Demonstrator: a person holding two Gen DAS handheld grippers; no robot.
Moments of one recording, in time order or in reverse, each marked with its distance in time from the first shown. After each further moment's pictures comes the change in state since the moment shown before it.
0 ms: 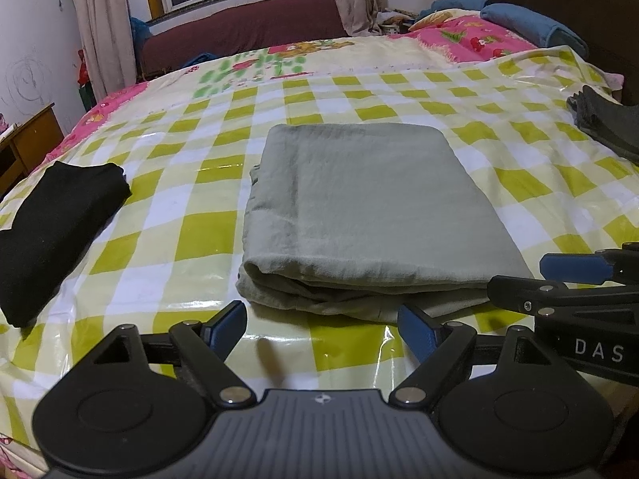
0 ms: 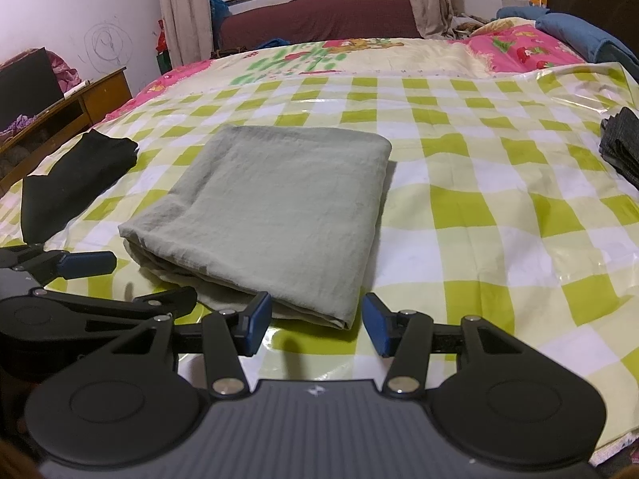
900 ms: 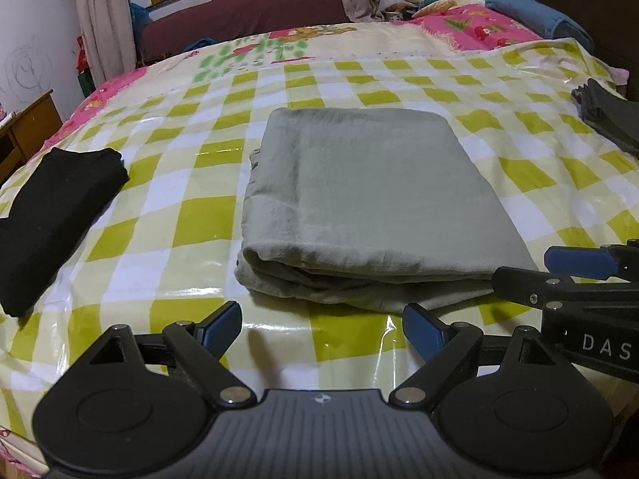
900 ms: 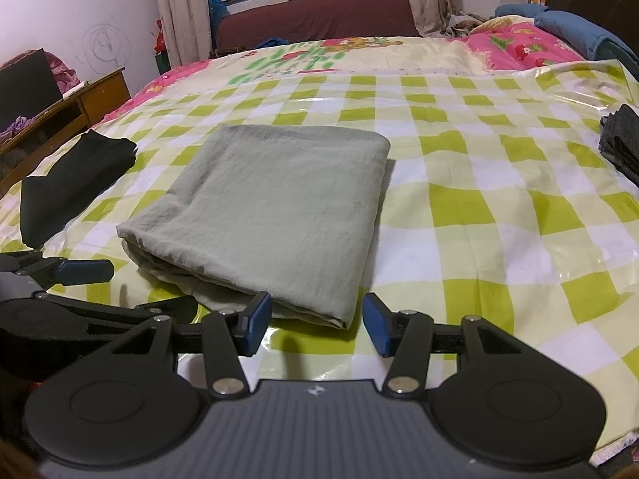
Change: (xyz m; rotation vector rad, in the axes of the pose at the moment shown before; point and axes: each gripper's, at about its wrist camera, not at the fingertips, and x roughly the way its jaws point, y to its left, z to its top) left arm 0.006 0.000 0.001 -0.009 0.051 -0.002; right arm 0.002 0.001 0.000 0.006 0.003 -0.005
